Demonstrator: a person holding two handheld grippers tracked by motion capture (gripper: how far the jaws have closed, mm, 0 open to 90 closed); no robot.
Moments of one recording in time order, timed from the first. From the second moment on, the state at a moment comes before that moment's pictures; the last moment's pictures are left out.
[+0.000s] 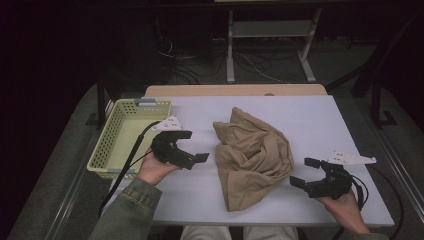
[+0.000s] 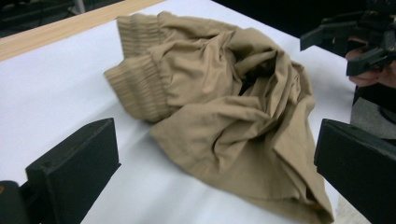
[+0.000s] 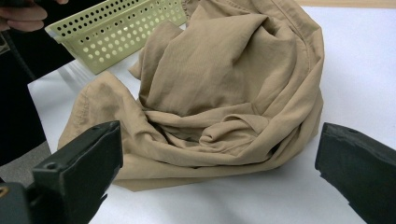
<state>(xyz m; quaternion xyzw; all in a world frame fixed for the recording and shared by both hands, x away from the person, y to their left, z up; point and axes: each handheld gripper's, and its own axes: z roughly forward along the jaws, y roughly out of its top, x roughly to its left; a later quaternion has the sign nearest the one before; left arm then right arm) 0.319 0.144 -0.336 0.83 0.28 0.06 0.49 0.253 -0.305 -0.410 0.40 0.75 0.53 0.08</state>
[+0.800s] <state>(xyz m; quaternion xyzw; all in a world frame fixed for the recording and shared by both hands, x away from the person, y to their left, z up) 0.269 0.201 -0.377 0.80 0.34 0.10 0.49 0.254 -0.305 -0.410 0.40 0.75 0.52 0.08</state>
